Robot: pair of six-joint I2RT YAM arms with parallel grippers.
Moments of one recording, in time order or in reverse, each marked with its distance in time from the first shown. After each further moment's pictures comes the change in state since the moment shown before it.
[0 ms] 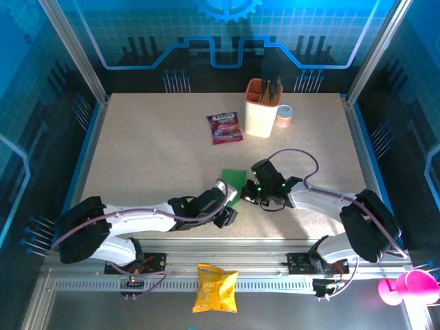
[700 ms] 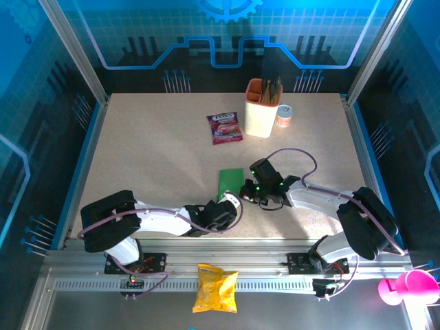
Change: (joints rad) left arm -0.076 0.190 0.009 0.047 -0.257 0.111; right arm 0.004 0.023 0.015 0.000 0.007 0.007
